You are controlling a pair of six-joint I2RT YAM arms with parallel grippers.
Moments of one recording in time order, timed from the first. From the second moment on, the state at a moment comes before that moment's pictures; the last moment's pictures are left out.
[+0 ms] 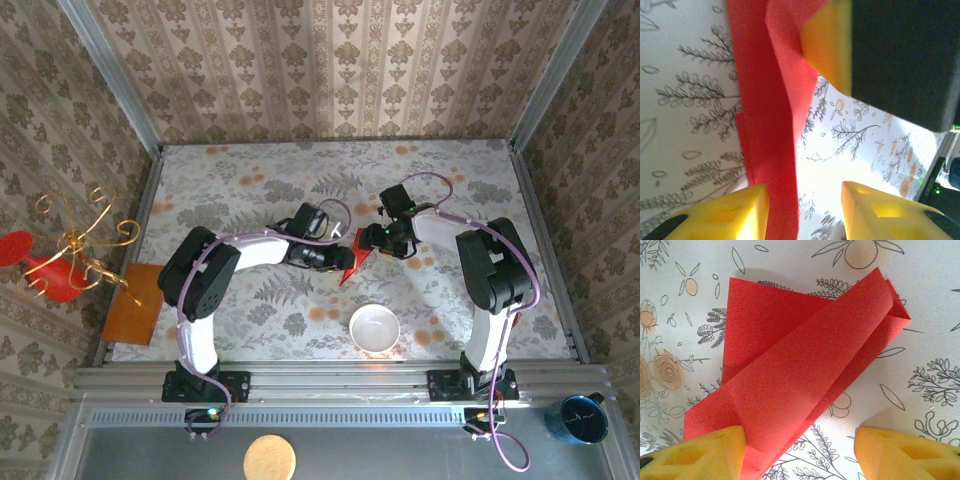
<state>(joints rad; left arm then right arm) -0.71 1.90 1.08 -0.15 0.62 -0.54 0.35 1.89 1.15 -0.46 -0.24 0.53</state>
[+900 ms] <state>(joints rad) -0.73 1.91 1.05 -0.19 0.57 -0.52 0.35 1.90 1.17 -0.48 -0.23 0.53</state>
